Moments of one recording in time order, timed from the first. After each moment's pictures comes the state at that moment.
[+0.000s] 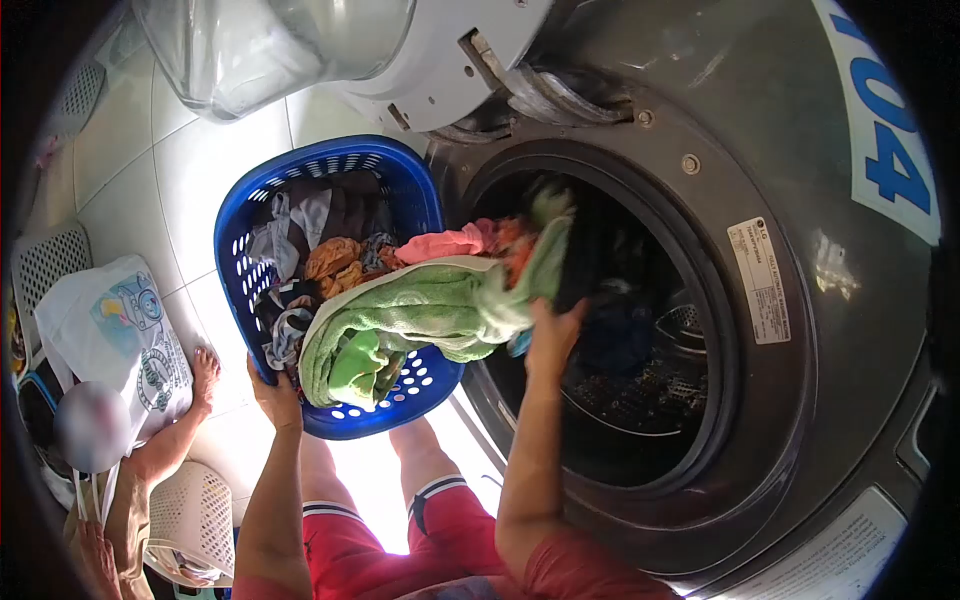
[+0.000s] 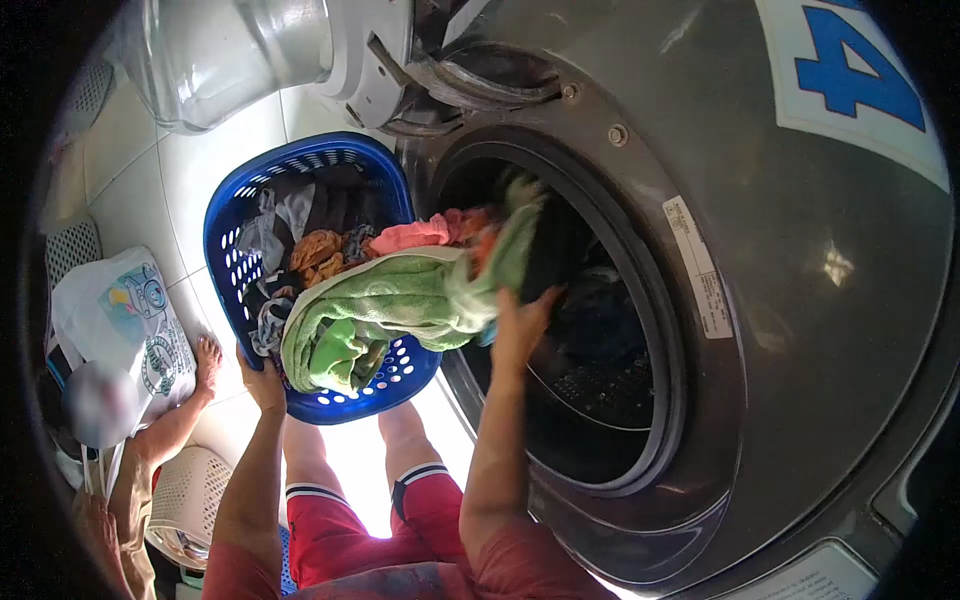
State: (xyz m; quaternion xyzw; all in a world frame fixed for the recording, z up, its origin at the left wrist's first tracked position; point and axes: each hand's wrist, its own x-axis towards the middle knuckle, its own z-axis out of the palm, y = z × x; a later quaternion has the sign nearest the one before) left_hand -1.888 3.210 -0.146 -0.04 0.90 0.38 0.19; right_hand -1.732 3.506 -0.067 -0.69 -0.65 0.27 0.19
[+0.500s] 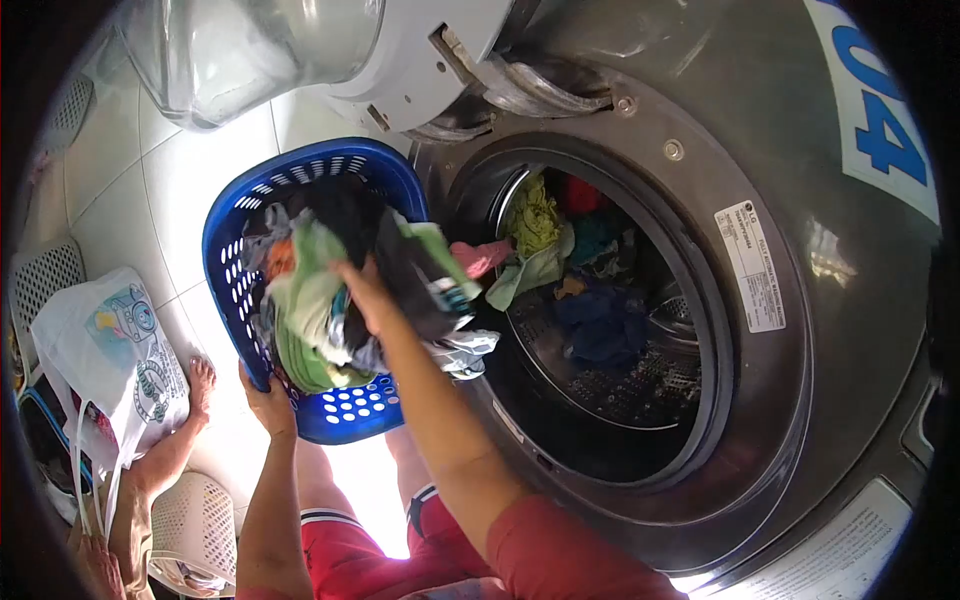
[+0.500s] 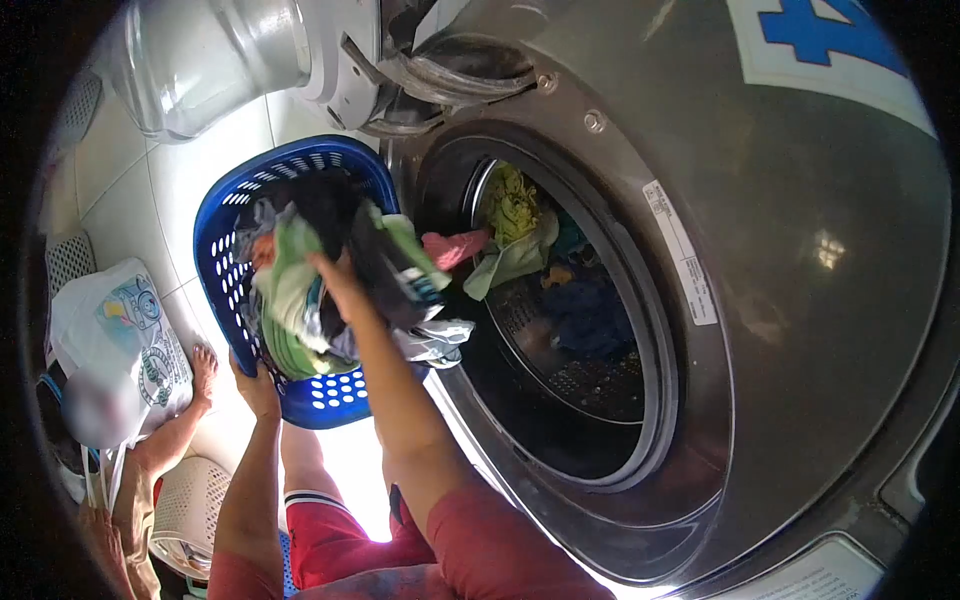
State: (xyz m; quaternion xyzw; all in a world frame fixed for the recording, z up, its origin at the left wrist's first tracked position) left_hand -1.888 3.206 -0.147 -0.09 0.88 0.40 0.24; right_hand -1.876 3.416 -0.162 -0.55 -0.49 0.68 -0.01
